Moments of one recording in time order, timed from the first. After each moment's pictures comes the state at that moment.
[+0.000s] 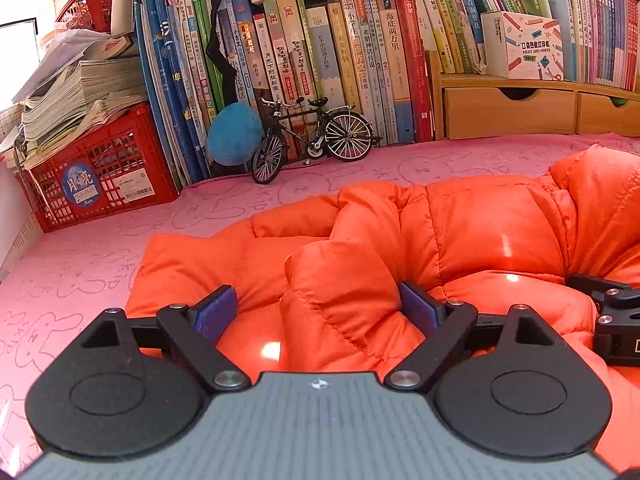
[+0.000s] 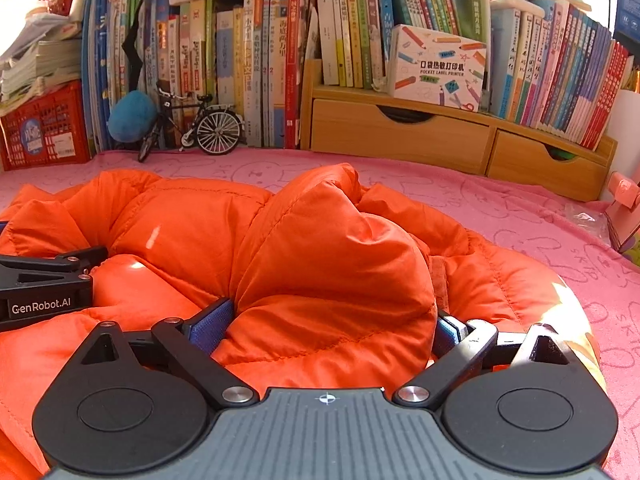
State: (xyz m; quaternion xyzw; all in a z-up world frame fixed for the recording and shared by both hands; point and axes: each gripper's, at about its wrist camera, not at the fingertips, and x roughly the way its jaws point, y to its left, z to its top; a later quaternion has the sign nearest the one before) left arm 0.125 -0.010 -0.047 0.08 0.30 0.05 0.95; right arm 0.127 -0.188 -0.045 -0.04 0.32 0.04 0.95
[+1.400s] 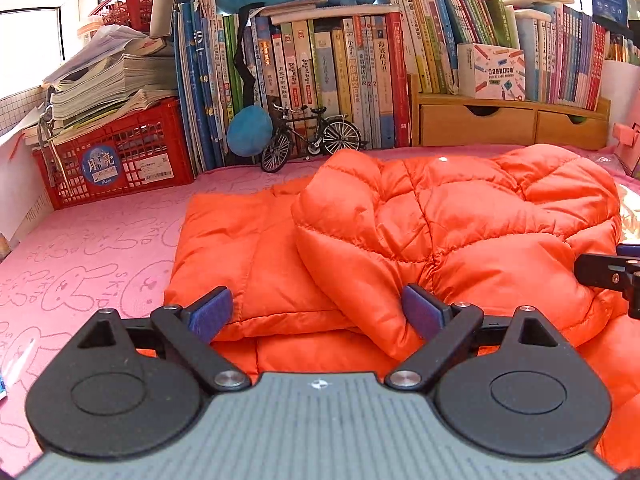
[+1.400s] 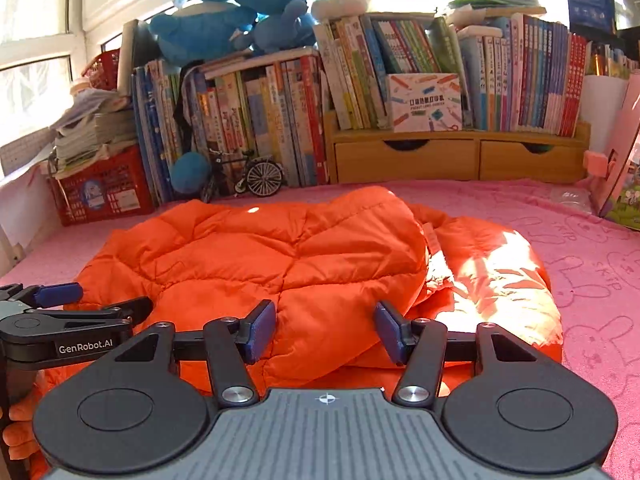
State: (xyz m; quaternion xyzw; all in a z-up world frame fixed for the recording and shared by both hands) left arm 0.043 0.006 -0.032 0.05 0.28 0.02 0.96; right arm 0.023 -0.195 -0.003 0.06 0.28 0.07 0.96
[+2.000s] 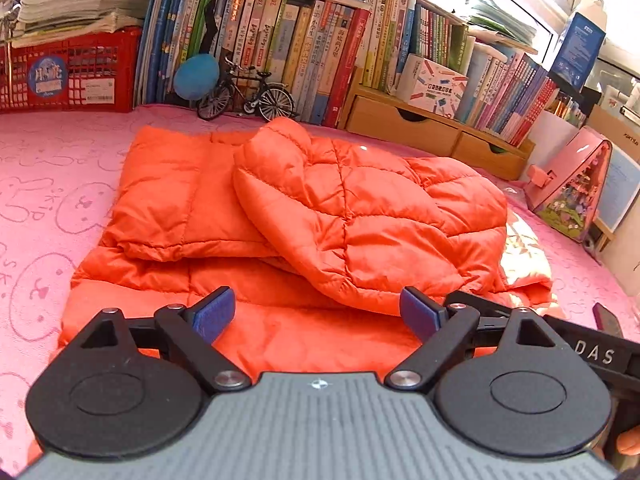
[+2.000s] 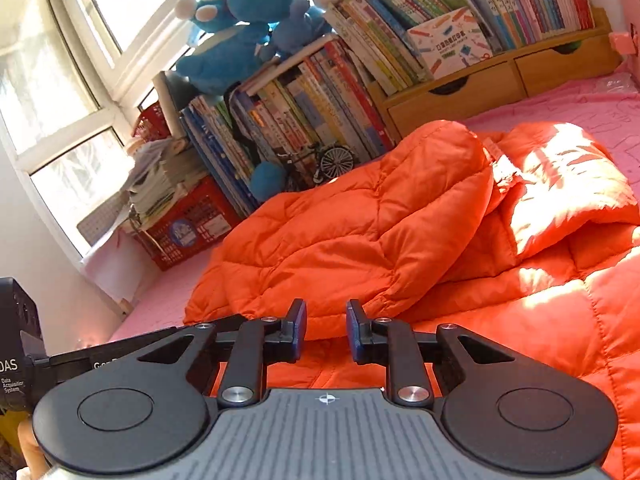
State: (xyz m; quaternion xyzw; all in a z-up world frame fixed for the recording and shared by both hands) left arm 0.014 0.032 -0.016 -0.11 0.35 -0.12 0.92; right arm -0.009 -0.202 -0.014 0.24 0.29 0.20 0.90
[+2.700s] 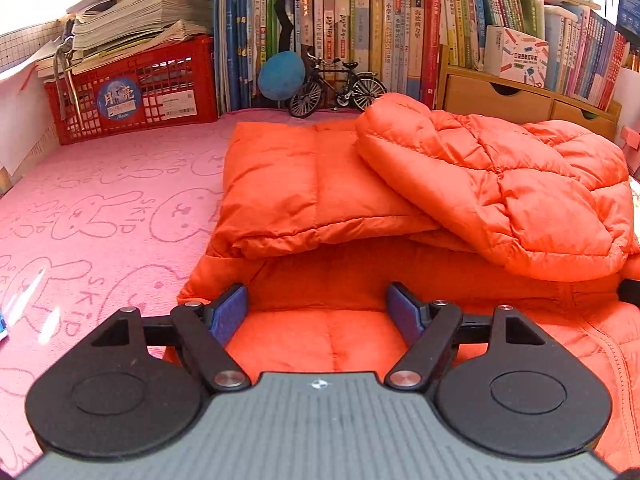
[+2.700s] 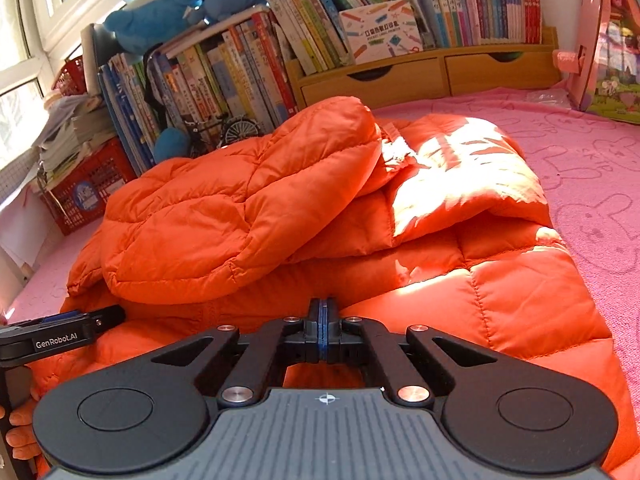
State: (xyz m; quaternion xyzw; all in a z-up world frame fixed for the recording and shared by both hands) left arm 0.020 0.057 -0.043 0.00 0.34 0.03 0.94; right arm -0.004 -0.229 -0.041 0.14 0.33 0.06 0.93
